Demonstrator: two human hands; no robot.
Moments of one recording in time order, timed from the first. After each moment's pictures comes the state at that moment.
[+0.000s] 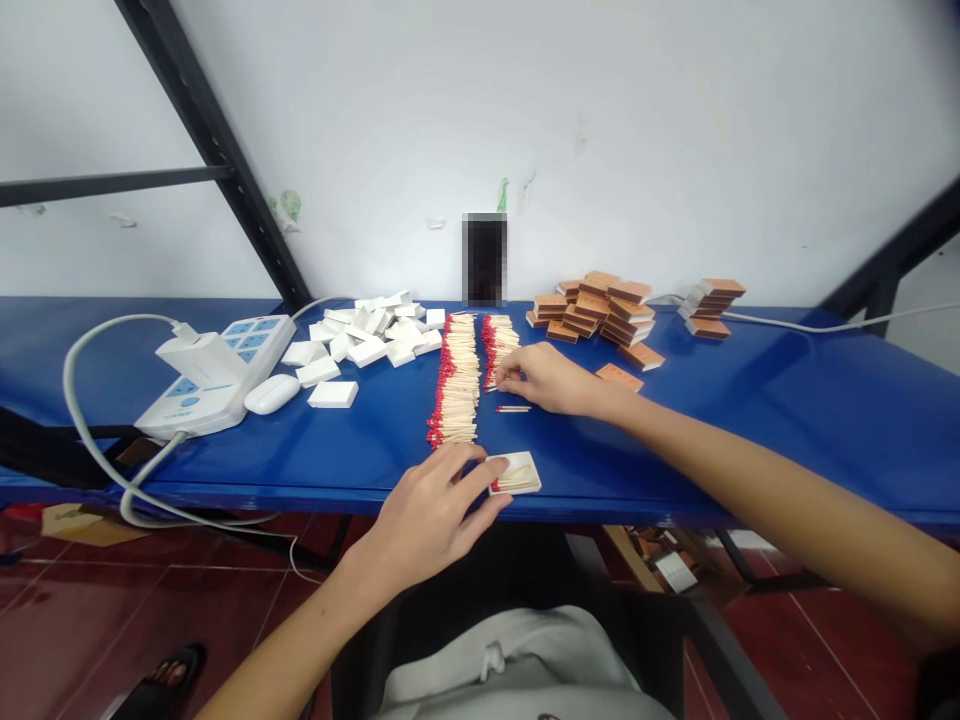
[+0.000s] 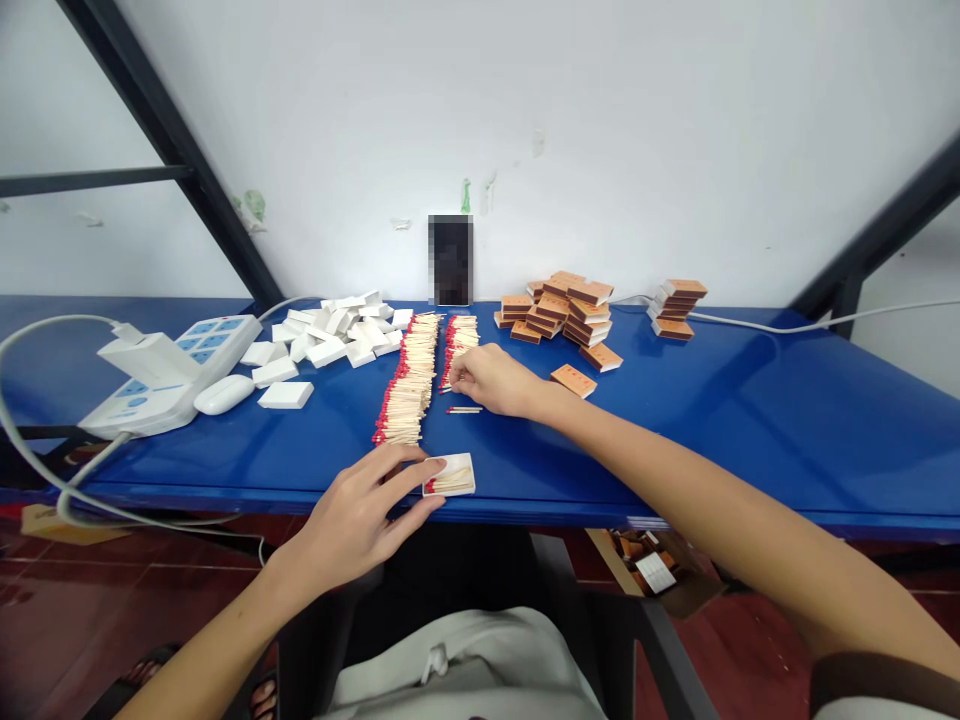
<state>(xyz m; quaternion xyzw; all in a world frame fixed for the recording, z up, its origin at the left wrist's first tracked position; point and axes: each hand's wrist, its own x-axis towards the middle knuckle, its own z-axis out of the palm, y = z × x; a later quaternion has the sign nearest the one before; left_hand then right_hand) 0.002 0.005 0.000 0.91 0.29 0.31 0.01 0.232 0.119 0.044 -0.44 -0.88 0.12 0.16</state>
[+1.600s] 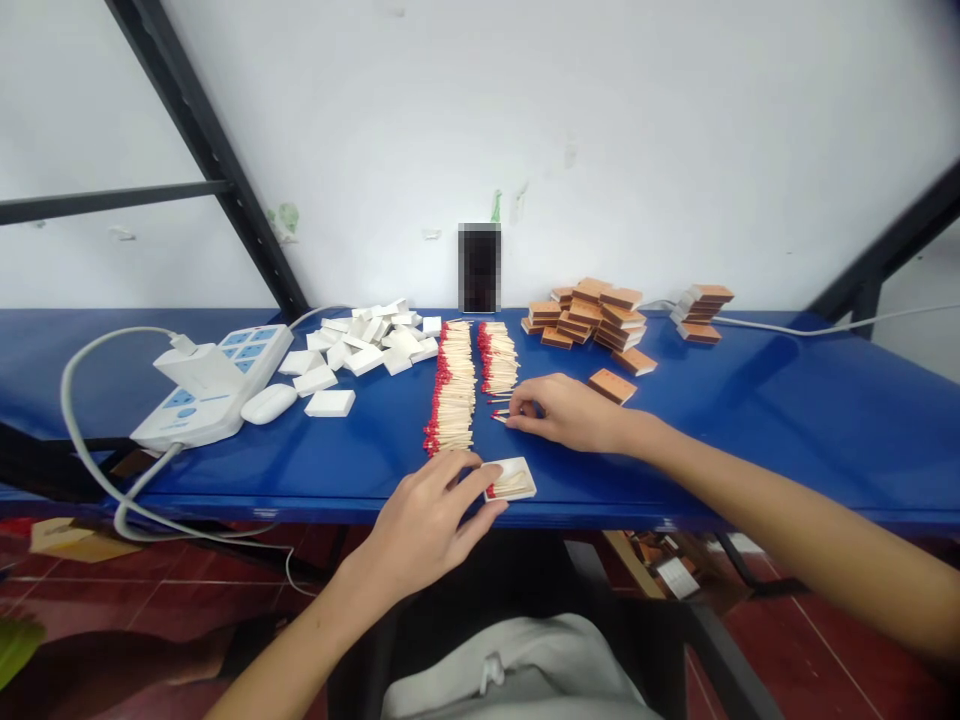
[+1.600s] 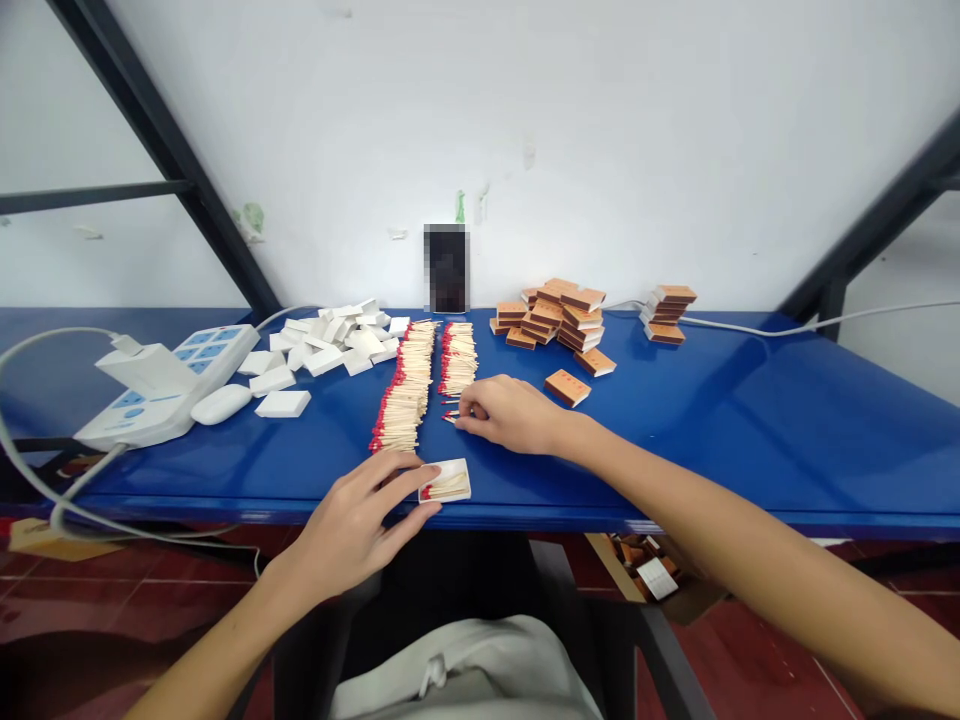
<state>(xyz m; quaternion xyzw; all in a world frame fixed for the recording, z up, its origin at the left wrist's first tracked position) 0.003 0.005 0.001 0.90 0.29 0.31 0.02 0.244 0.073 0.053 -0.46 -0.87 0.14 0.12</state>
